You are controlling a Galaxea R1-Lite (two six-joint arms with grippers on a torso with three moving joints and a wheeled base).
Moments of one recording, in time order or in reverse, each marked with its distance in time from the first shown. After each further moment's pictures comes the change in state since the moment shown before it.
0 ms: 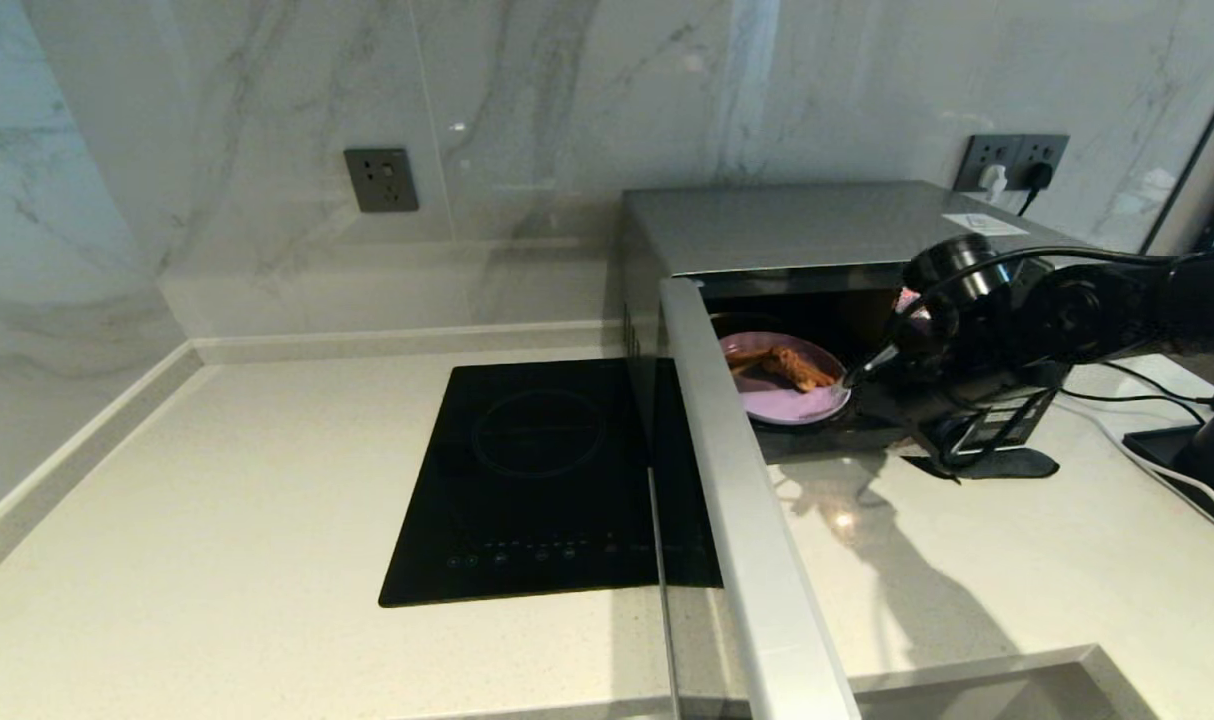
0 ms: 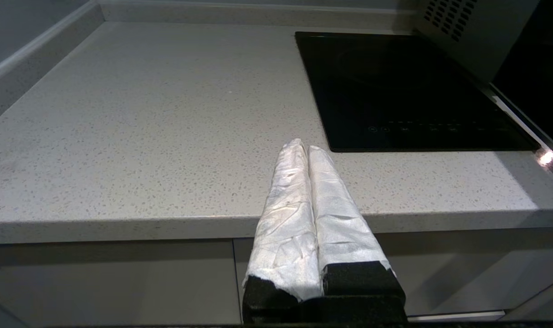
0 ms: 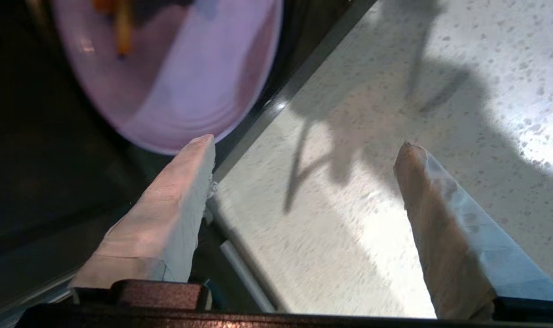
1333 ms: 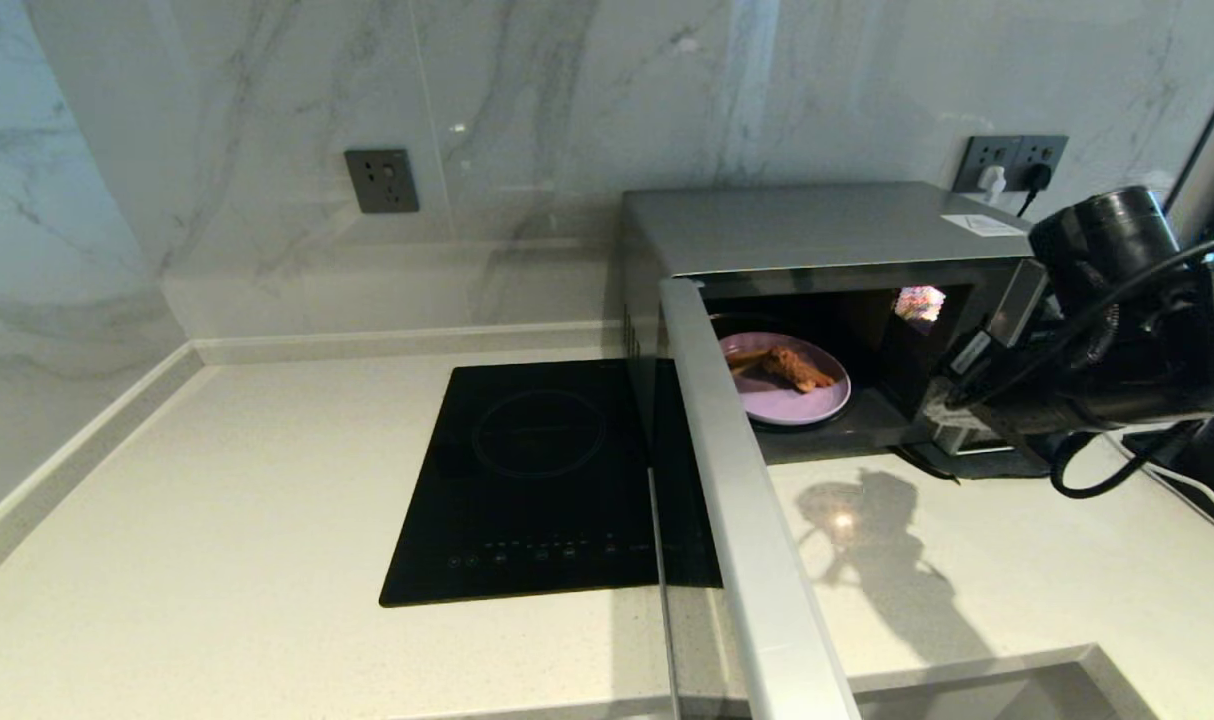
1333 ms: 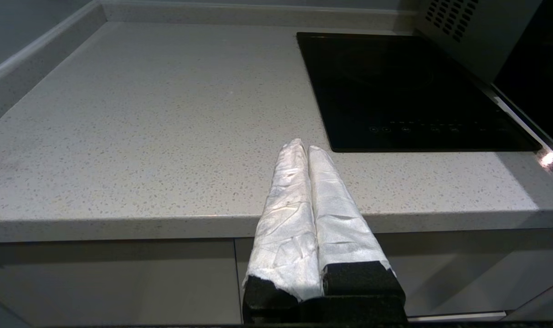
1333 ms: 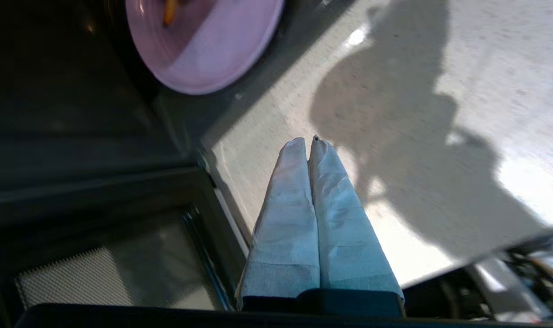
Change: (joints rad) left arm 0.000 0.000 0.000 0.000 0.000 0.000; right arm 0.014 -0.339 0.286 -0.068 -0.058 -0.095
